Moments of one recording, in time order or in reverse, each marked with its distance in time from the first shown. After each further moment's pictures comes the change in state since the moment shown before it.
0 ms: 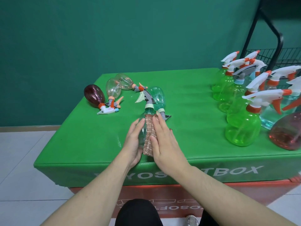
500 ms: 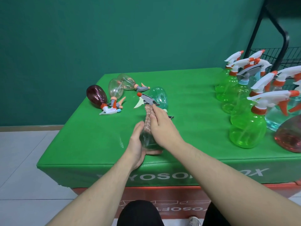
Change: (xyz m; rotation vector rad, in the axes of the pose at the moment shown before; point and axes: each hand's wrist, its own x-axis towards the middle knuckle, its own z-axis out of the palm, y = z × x) left_hand -0.002 0.000 -0.001 0.074 -0.025 -0.117; right_hand 0.069 -0.017 -0.015 0.169 -0.024 0.186
